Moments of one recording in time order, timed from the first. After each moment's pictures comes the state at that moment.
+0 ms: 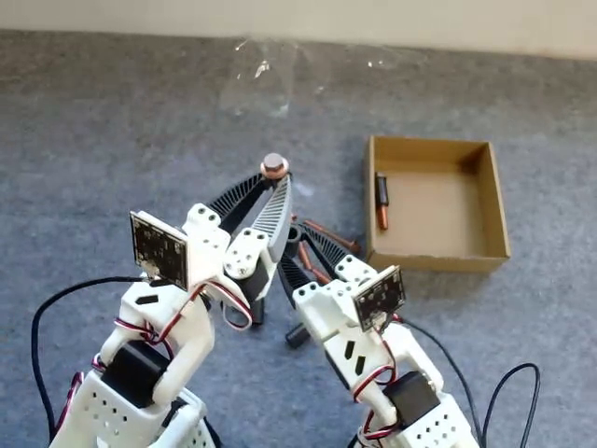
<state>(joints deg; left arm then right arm) 26.8 -81.1 65.3 21.8 13.8 -38.2 -104.5 95.5 17.0 2.6</state>
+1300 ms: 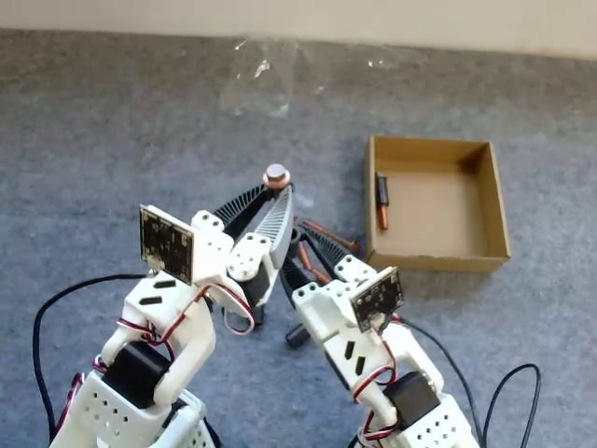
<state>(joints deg) 27.2 -81.2 66.3 25.8 15.9 -38.2 -104.4 95.5 17.1 3.8</state>
